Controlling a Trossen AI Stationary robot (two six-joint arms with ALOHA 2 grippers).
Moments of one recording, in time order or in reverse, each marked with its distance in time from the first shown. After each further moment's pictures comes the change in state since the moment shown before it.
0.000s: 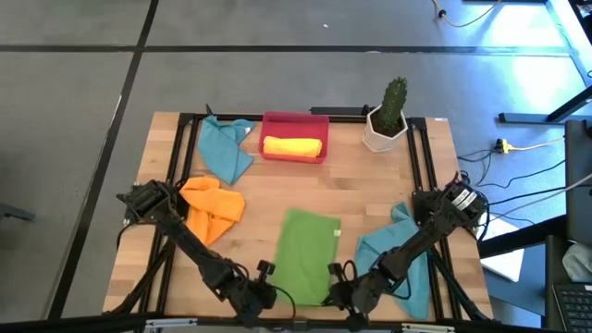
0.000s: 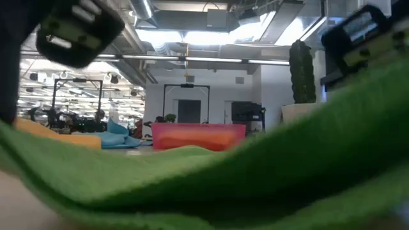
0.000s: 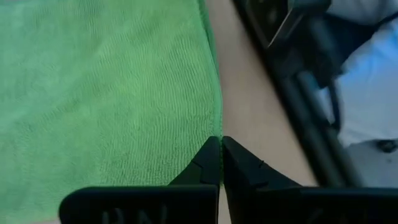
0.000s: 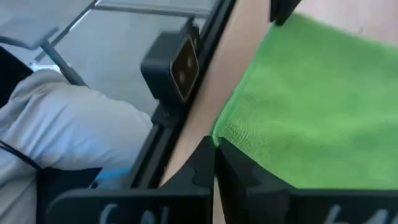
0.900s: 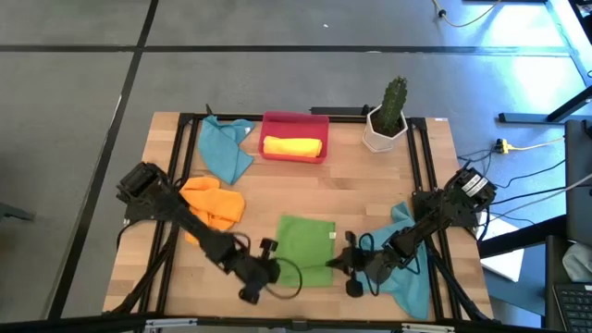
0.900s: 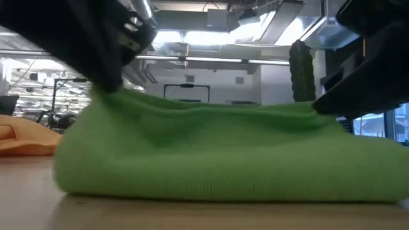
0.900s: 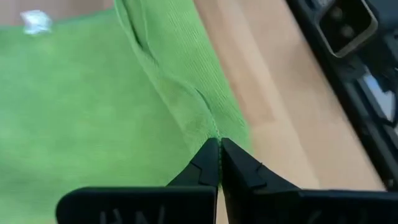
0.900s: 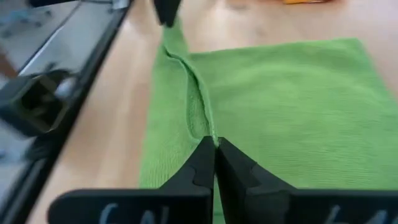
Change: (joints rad) left arm 0.159 -0.179 -0.130 -0.014 0.090 0.118; right arm -0.052 -0.136 -0.357 0.279 0.316 0.163
